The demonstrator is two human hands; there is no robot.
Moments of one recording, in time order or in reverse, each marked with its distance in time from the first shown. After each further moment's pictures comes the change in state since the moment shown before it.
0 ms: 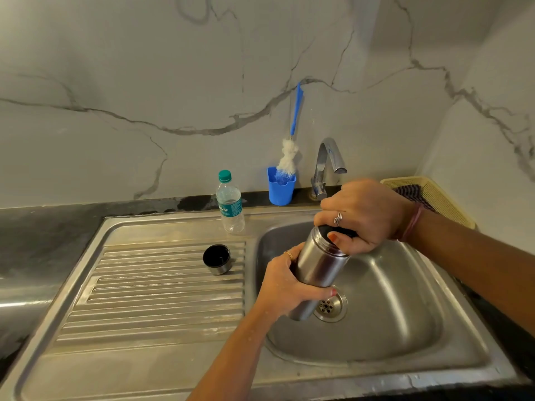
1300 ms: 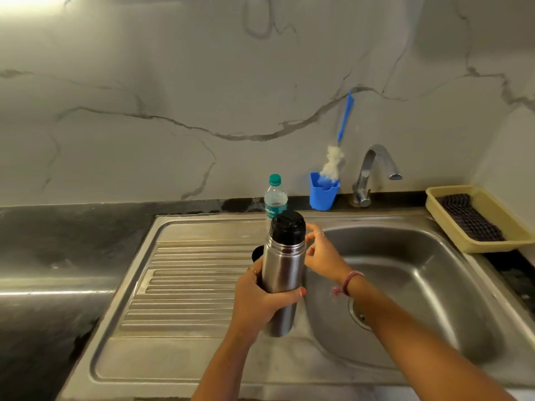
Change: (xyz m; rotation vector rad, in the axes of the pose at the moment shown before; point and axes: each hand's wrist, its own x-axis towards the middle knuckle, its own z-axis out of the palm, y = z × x) left_hand -0.071 -0.024 -0.108 -0.095 0.330 -0.138; right_hand 0.083 -0.077 0.187 0.955 0.046 1.164
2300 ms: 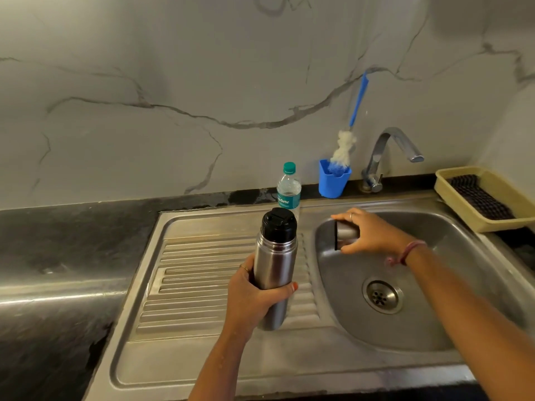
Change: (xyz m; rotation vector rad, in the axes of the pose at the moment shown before) left_hand 0.009 -0.028 -0.061 0.027 0.016 0.001; right_hand -0.010 -0.021 -0.062 -0.373 -0.202 0.016
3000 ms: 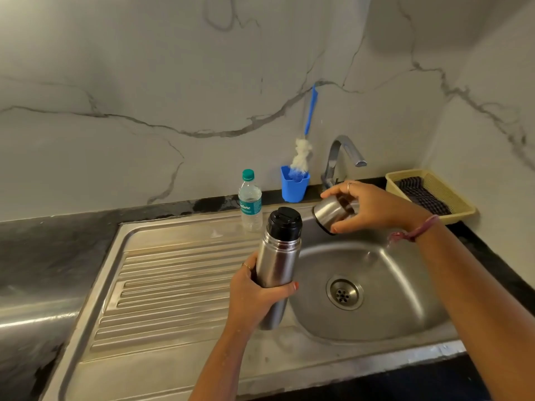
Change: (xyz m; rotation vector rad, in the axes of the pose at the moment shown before) left_hand -0.007 0.020 0.068 0.016 -0.088 0.077; right_hand -0.075 -0.013 -0.092 0.054 0.119 -0.081
